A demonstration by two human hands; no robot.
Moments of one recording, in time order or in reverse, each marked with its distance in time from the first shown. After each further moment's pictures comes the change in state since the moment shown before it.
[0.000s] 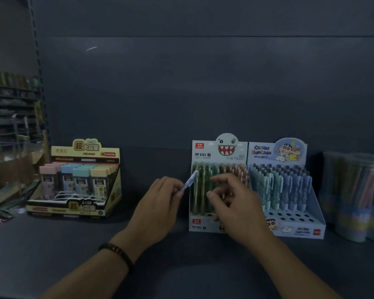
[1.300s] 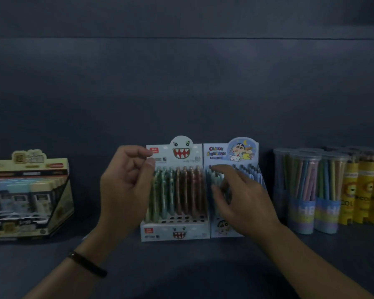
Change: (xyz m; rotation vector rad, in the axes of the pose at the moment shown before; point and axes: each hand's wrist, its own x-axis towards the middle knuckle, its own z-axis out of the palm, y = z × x) left_hand 0.058 0.103 0.003 -0.561 0.406 -0.077; right_hand 0.004 0.045 -0.104 -0.558 0.162 -0.297
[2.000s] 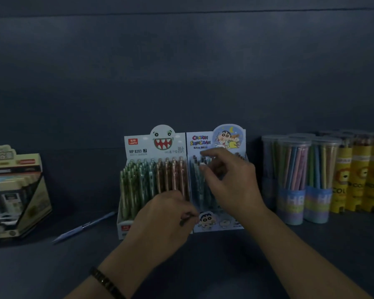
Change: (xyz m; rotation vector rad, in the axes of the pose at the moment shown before) left_hand -0.055 -0.023 0.071 0.601 -0.745 0.089; right_hand 0.014 0.030 0.013 0.414 0.142 0.169
